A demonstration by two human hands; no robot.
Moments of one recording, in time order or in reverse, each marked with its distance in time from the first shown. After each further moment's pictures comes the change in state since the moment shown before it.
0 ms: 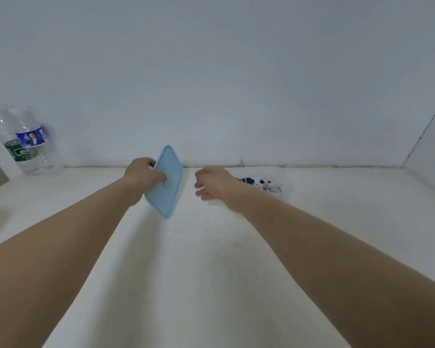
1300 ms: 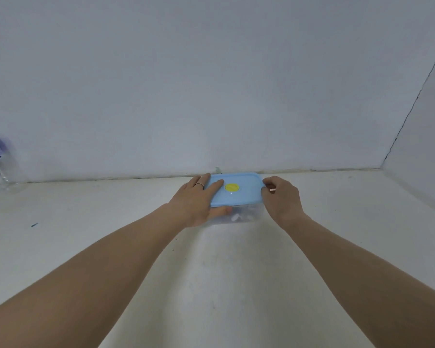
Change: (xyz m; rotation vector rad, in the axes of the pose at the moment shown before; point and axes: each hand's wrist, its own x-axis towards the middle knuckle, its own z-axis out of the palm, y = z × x) left_hand -0.016 0.047 0.153 0.886 -0.328 0.675; right_hand -0.004 0.106 -0.161 -0.335 0.646 -0.138
